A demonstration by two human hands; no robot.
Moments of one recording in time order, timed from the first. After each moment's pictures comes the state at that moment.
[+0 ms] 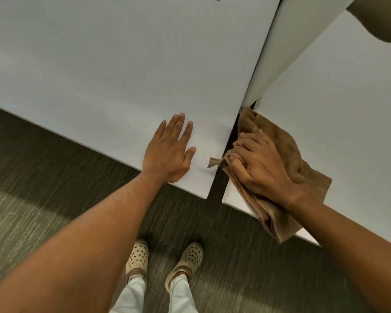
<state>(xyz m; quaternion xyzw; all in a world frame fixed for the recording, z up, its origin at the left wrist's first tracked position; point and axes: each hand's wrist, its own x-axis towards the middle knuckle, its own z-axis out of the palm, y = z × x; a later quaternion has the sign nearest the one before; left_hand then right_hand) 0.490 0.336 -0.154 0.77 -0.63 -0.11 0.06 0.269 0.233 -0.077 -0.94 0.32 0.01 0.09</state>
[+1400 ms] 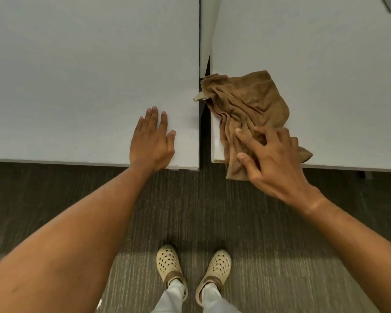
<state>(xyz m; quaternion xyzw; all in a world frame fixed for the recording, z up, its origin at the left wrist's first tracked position) 0.484 0.344 -0.151 0.74 -0.66 -0.11 0.05 0.201 0.350 -0.062 -0.84 0.55 0.00 0.01</state>
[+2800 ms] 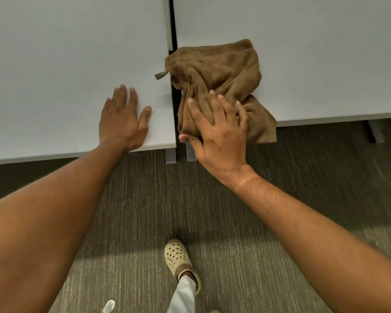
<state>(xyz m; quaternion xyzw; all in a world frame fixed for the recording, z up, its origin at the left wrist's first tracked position) 0.485 0.336 -0.165 0.74 -0.67 -0.05 0.04 0.248 0.381 -0.124 -0.80 0.57 -0.17 -0.07</state>
